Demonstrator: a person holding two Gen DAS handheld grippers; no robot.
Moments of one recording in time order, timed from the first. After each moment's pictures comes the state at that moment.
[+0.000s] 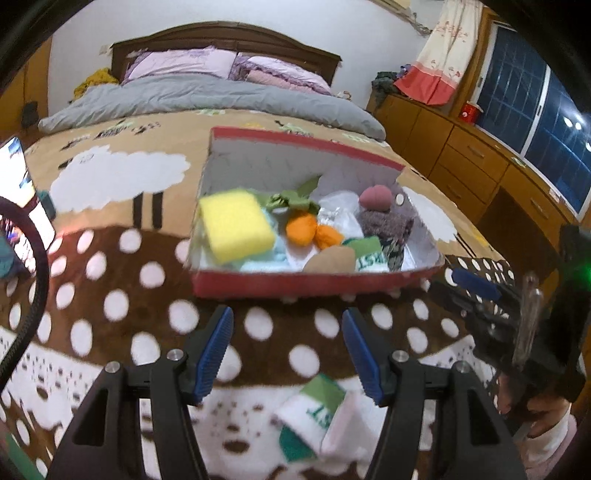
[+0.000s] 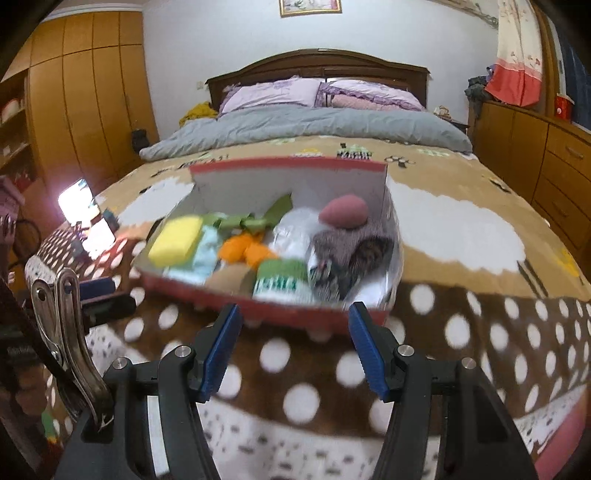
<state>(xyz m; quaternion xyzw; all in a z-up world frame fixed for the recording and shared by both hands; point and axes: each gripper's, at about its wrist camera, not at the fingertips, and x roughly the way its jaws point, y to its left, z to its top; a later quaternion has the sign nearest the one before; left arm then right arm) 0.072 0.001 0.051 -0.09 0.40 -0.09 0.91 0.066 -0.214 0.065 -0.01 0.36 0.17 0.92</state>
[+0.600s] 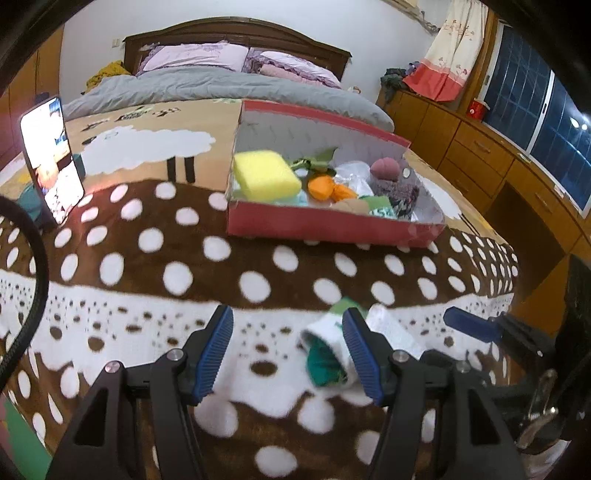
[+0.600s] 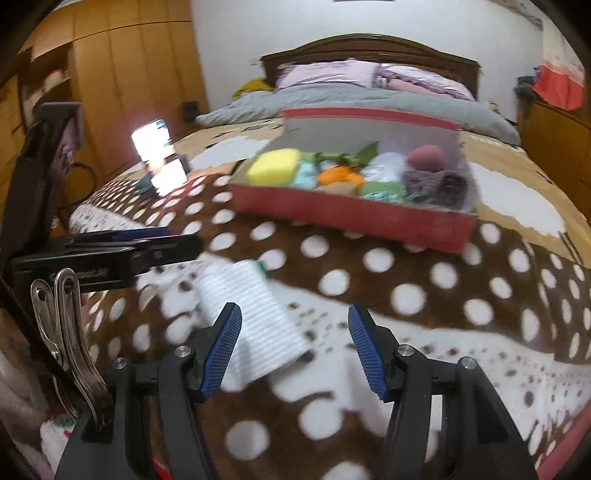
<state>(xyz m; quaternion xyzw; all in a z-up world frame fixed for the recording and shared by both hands) 0.013 0.017 0.030 -0.08 0.41 -0.07 0.91 -0.019 -0.176 0.039 -0.03 0.38 0.27 0.88</state>
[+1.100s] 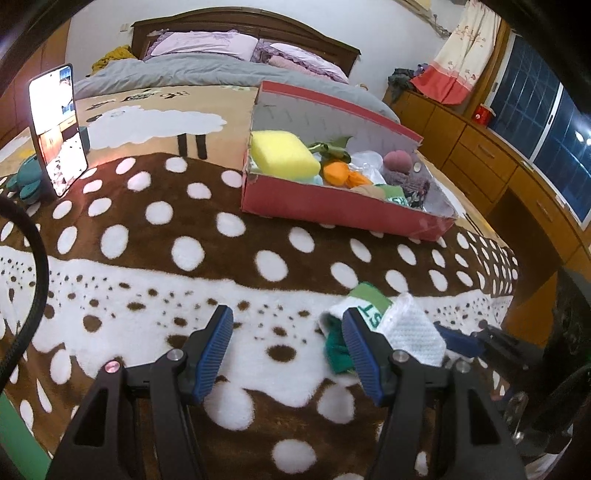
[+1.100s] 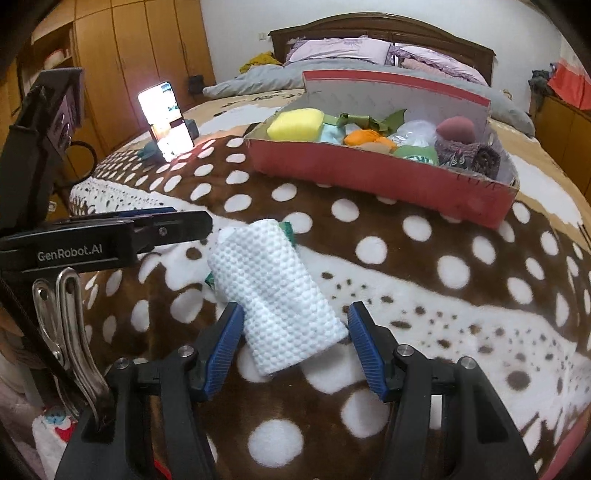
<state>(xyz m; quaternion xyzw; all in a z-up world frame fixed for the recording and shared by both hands) 0.012 0.029 0.015 -0.11 0.42 -0.07 0.90 -0.019 -0.151 0.014 -0.05 0.42 0.27 0.86</state>
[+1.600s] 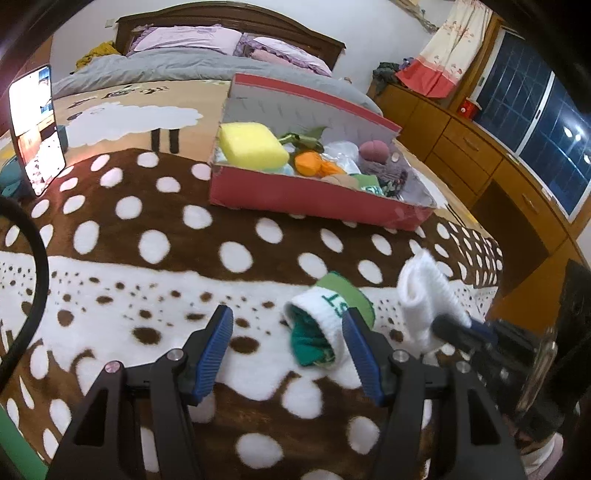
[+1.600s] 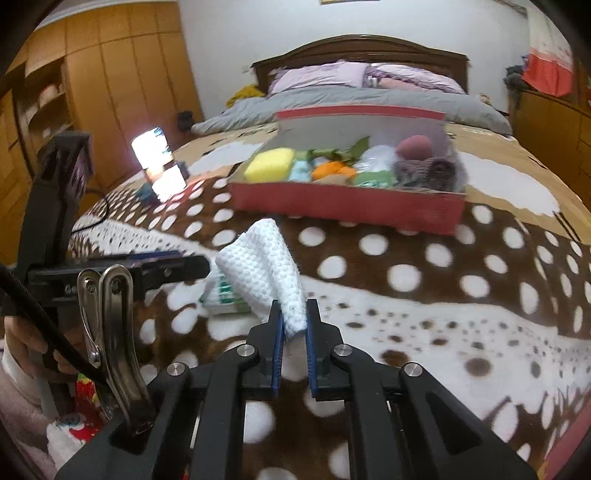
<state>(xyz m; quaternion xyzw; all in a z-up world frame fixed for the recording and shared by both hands) 0.012 0.011 0.015 -0.11 0.43 -0.11 0.89 -0.030 -0.194 0.037 0.00 0.38 0.25 0.89</state>
